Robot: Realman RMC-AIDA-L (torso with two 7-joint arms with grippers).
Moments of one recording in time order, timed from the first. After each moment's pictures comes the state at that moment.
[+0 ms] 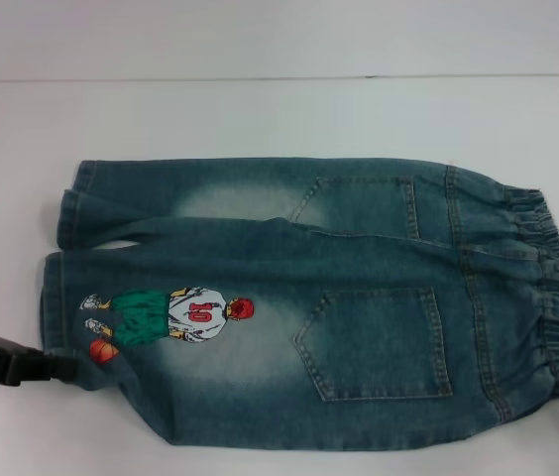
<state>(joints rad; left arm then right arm) -0.53 -2.00 0.45 0.79 2.62 1.74 -1.94 0.17 2.05 -0.16 -0.57 -2.26 -1.68 1.48</state>
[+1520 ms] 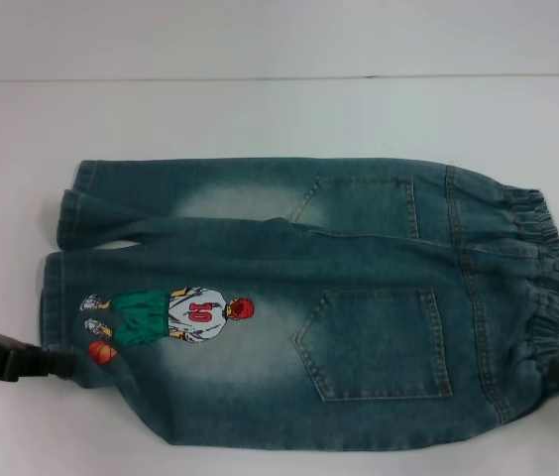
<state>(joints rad) -0.54 -2.00 0.45 0.79 2.62 1.73 -1.95 0.22 2.05 -0.17 -0.56 -2.29 -1.67 1.52</state>
